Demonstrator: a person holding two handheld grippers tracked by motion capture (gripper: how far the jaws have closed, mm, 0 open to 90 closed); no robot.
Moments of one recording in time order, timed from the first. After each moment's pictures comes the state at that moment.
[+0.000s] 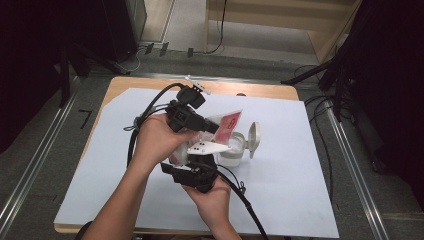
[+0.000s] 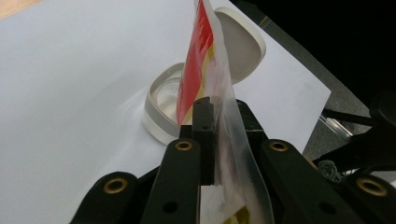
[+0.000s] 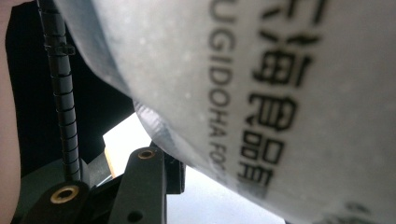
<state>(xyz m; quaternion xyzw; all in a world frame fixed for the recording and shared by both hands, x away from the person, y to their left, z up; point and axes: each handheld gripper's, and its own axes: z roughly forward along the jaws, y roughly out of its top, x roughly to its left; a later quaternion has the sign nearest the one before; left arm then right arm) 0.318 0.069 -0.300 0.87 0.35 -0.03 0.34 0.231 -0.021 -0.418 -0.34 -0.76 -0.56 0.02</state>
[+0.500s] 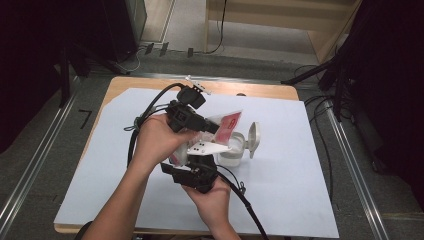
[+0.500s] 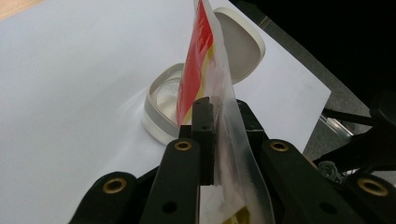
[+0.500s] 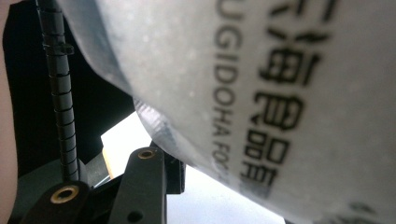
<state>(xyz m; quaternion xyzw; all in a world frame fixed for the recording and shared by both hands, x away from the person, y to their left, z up) 0.317 0.068 -0.300 0.87 0.34 -0.03 0.34 0.230 -0.021 -0.418 -0.34 -0.76 -0.56 0.02</state>
